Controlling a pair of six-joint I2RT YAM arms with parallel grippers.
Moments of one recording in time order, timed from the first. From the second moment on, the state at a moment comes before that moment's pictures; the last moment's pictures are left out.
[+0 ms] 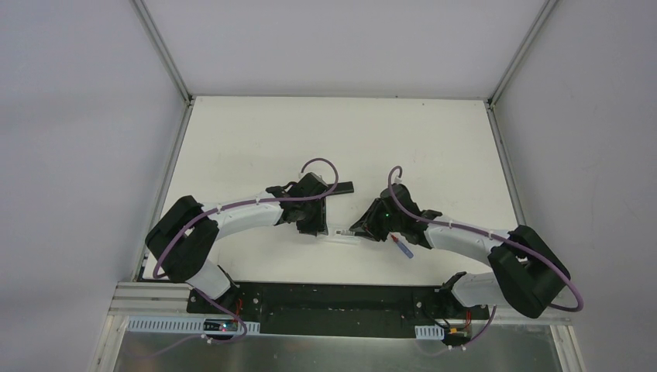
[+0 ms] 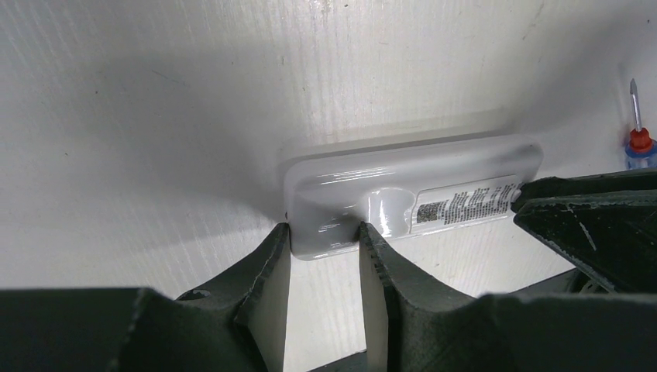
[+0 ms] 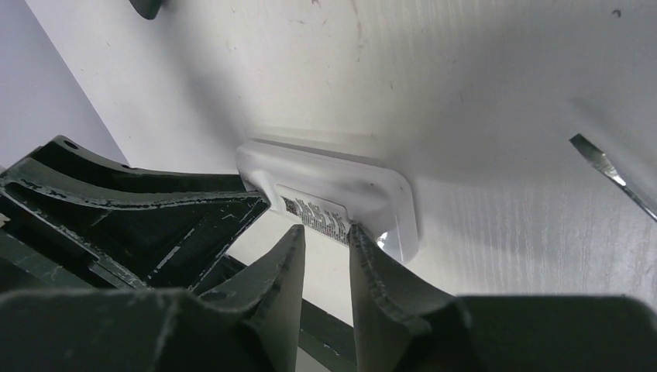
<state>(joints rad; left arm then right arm) -0.81 1.55 0.85 -0.37 0.04 -0.80 0.73 1.32 0.53 -0.03 -0.20 1.24</state>
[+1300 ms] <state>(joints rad) -0.85 1.54 0.85 -0.42 0.00 -0.81 0.65 1.40 0.78 -0.11 -0.11 1.18</state>
